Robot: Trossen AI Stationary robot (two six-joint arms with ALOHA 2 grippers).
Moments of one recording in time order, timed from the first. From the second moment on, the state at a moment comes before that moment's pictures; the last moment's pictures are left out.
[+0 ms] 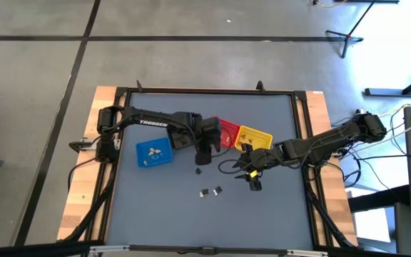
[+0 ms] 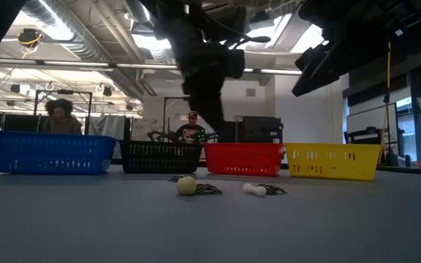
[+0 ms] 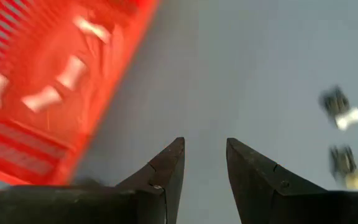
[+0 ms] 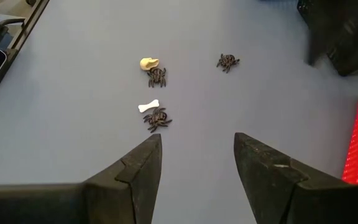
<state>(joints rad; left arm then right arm) 0.12 1.95 1.49 -0.69 0.15 -0.02 0.26 1.31 0.75 -0.18 0.01 0.10</state>
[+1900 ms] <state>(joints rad) -0.33 1.95 1.26 -0.33 0.02 0.09 0.26 1.31 0.75 -0.18 0.01 0.09</state>
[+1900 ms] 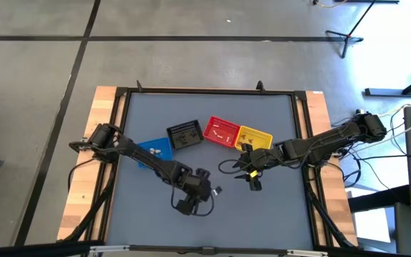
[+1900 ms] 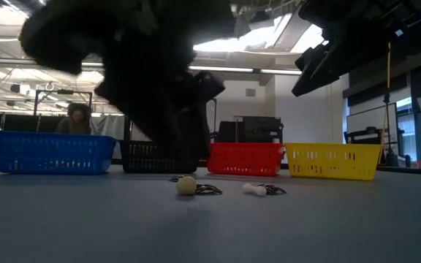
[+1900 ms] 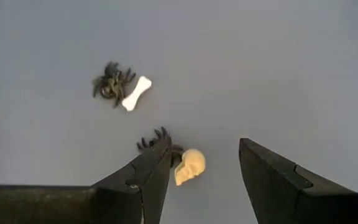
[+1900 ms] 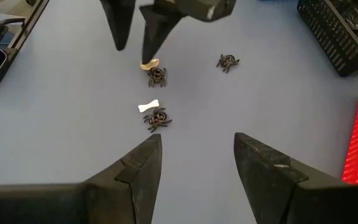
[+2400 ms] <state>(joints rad) -0.33 1.95 1.12 -0.15 0.00 0.08 0.26 1.31 0.75 -0.18 0.01 0.10</state>
